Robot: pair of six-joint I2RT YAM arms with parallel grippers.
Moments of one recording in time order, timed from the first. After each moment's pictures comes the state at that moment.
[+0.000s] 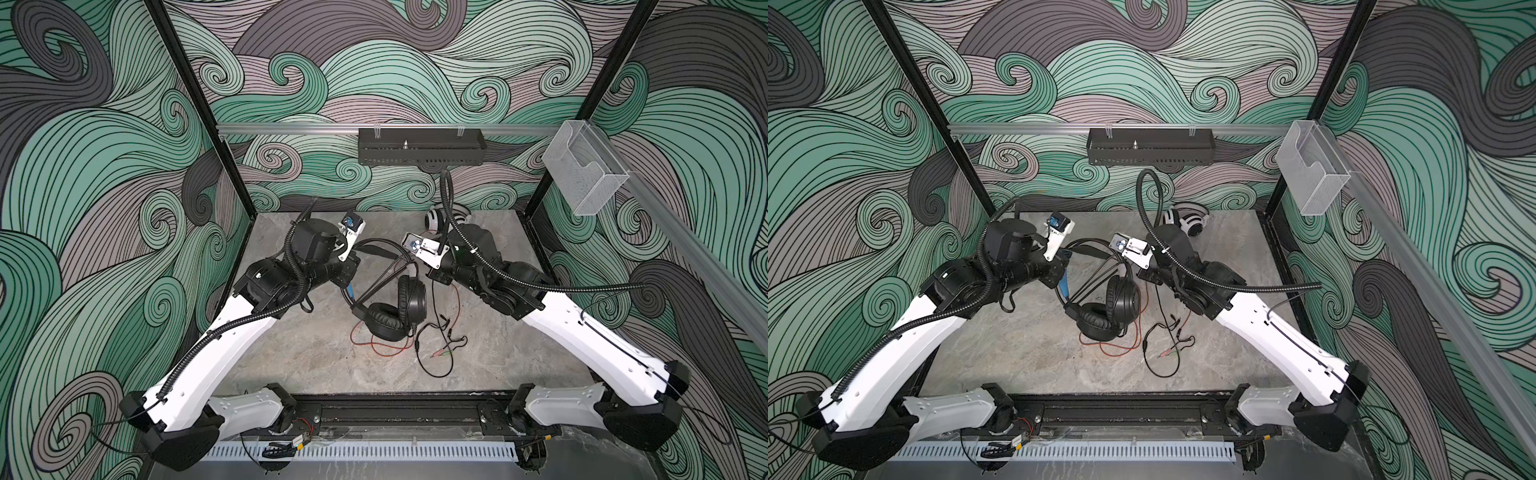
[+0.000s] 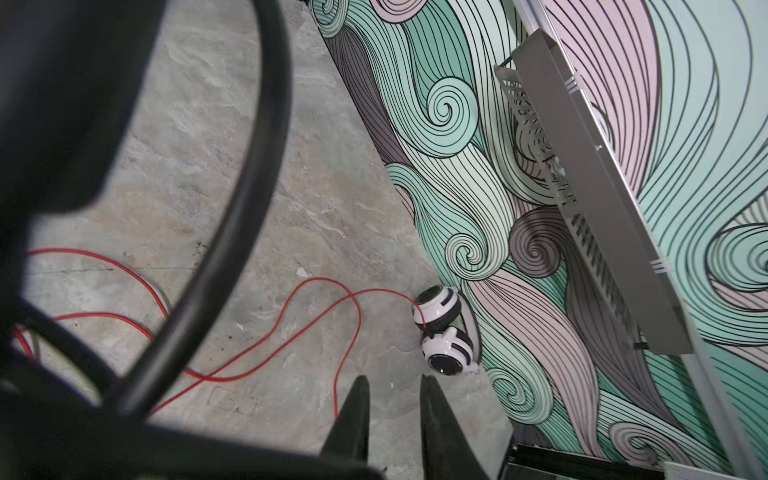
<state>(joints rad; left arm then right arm) -0.65 1.17 1.53 -0.94 -0.15 0.06 0.81 1.28 1.41 -0.63 0.27 -0.62</state>
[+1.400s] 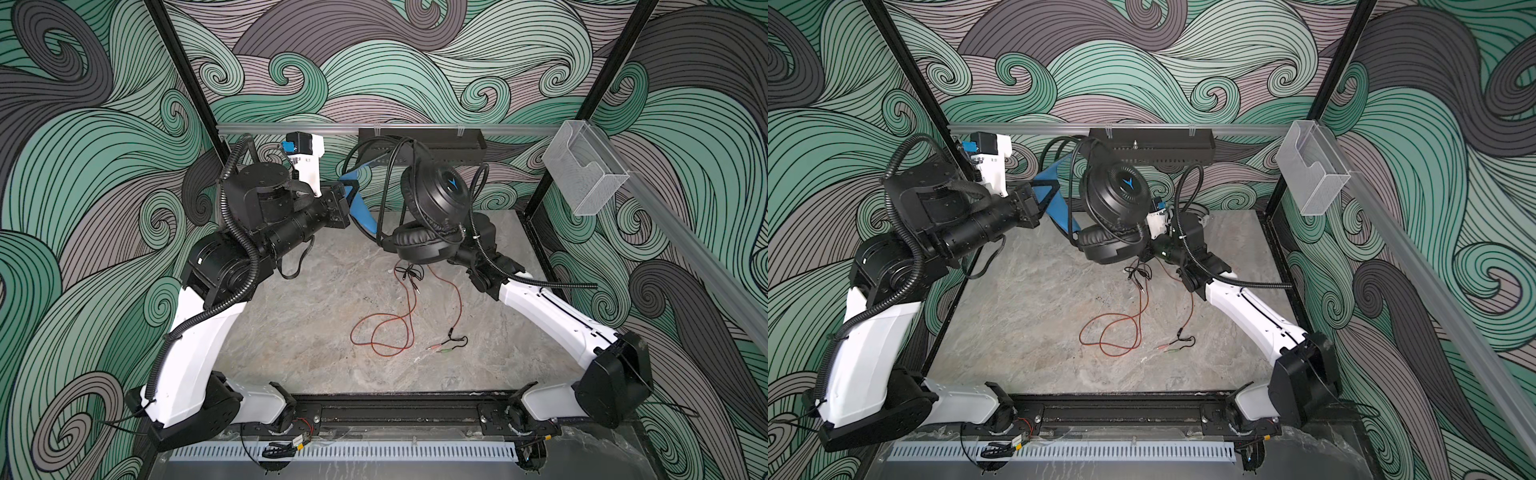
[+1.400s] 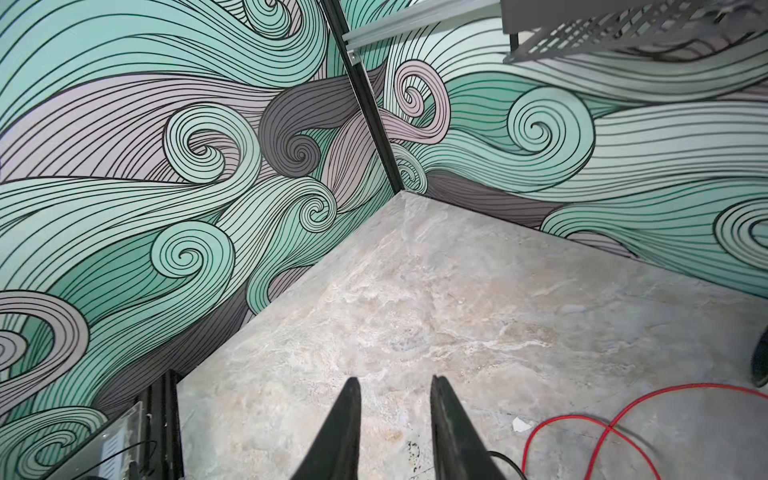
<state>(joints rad) -0.65 1.35 2.13 -0.89 -0.08 -0.46 0.54 1.42 1.17 0.03 -0.41 0.23</state>
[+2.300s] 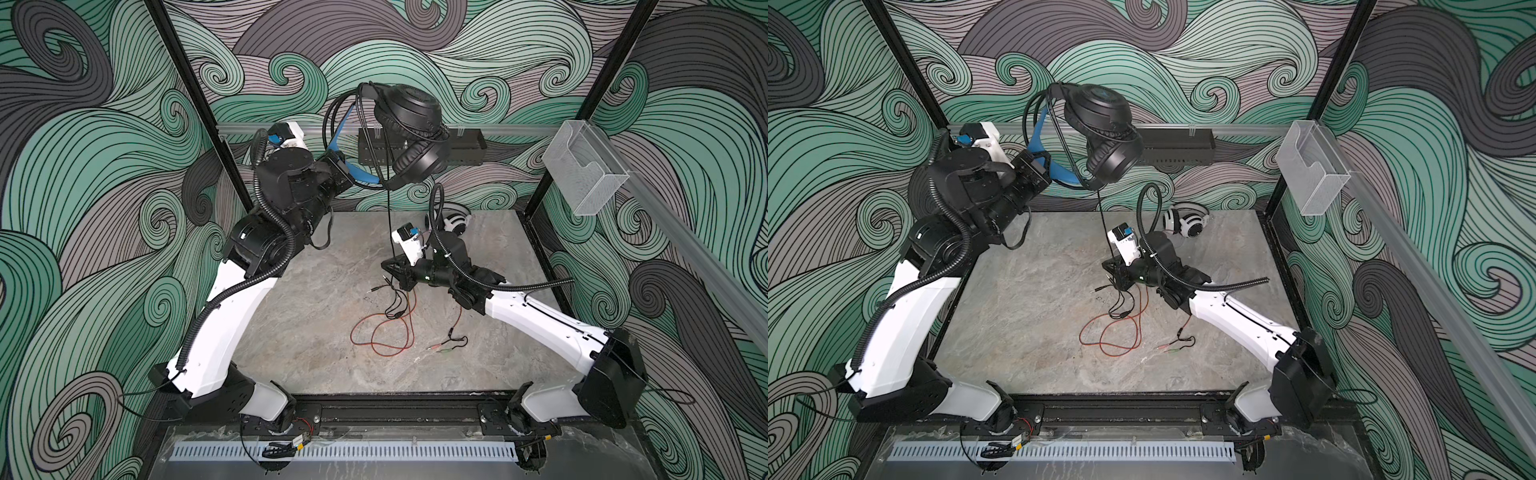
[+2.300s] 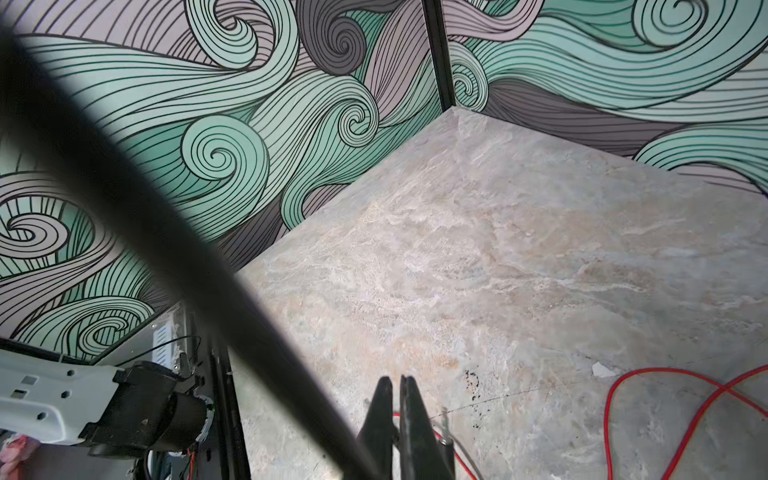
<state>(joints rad) -0.59 1.46 2.08 -0.68 -0.41 -0.75 0.75 1.43 1.17 -0.14 -0.34 0.15</state>
